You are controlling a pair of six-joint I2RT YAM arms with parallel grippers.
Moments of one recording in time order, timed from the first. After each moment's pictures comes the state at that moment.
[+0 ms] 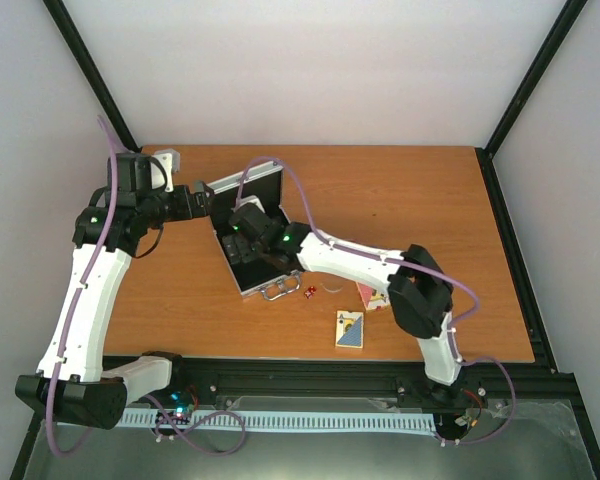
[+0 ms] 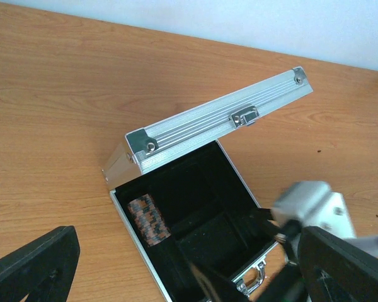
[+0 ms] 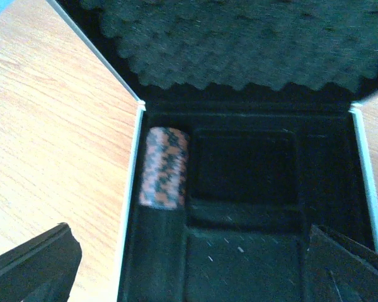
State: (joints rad) left arm -0.11 1.15 1.39 -0.92 0.20 -0.26; right arm 1.04 2.04 1.68 -0.42 0.28 0.41
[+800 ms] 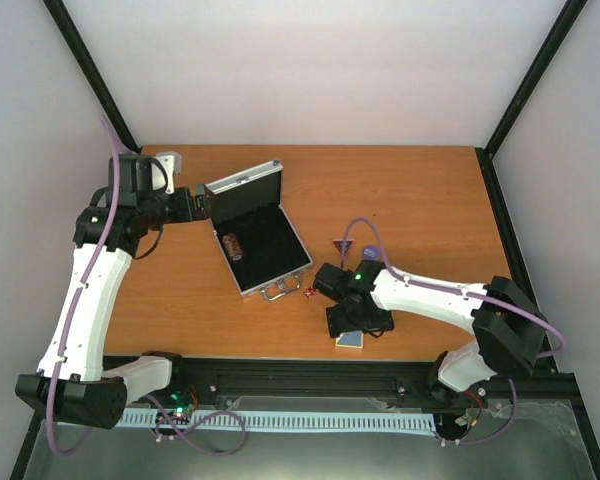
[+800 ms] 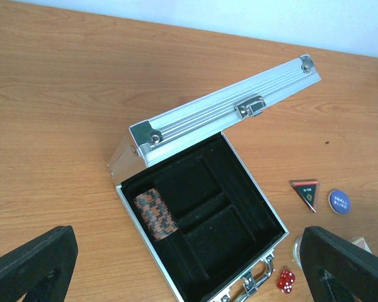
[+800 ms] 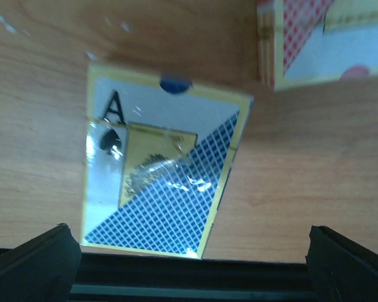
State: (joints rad) left arm -0.11 1.15 1.39 -0.94 0.18 -0.23; right arm 0.99 1.48 0.97 -1.06 0.06 0.84
